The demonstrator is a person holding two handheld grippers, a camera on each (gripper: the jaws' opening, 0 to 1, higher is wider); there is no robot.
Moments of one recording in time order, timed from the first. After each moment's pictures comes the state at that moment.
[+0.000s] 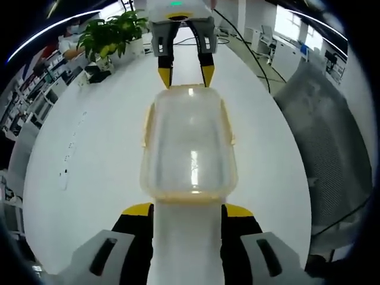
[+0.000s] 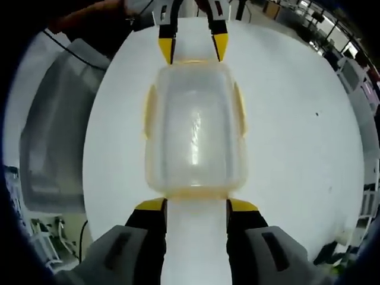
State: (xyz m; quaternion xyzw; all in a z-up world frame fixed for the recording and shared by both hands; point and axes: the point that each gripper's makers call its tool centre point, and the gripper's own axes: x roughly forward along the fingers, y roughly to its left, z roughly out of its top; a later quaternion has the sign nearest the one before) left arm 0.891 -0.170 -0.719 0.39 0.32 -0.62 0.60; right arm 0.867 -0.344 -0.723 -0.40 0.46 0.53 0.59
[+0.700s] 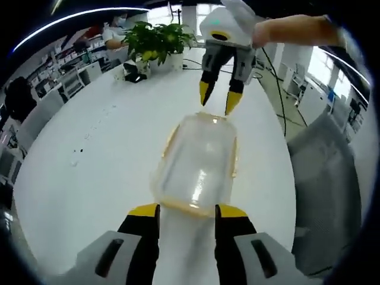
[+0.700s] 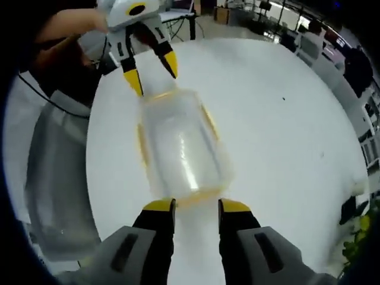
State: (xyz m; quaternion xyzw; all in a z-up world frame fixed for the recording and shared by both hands) left arm 0.889 -0.175 -0.691 0.24 0.35 -0.53 0.73; right arm 0.870 -0.335 -0.699 -0.25 0.45 0.44 0.73
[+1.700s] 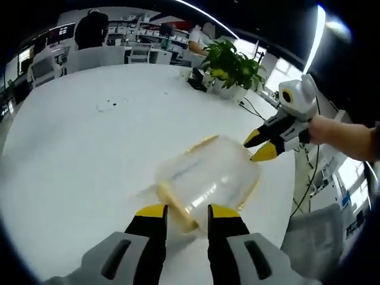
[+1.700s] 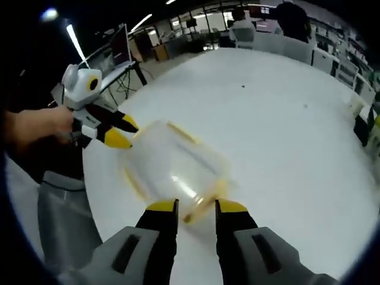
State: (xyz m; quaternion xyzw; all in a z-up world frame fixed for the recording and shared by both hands) left arm 0.887 -0.176 -0.715 0.00 0.41 -0.39 0.82; right arm 0.869 -0.329 -0.713 0.00 0.45 0.34 0.83
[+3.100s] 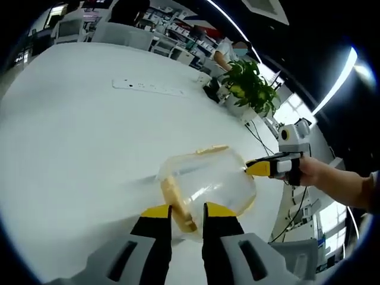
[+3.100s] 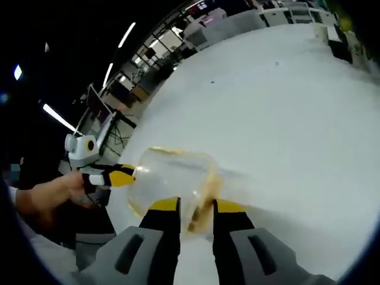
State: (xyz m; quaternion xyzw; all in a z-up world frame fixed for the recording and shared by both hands) left arm 0.885 -0.171 -0.723 -0.12 0.44 -0.37 0.81; right arm 0.876 -0.327 -0.716 0.20 0.45 0.29 0.82
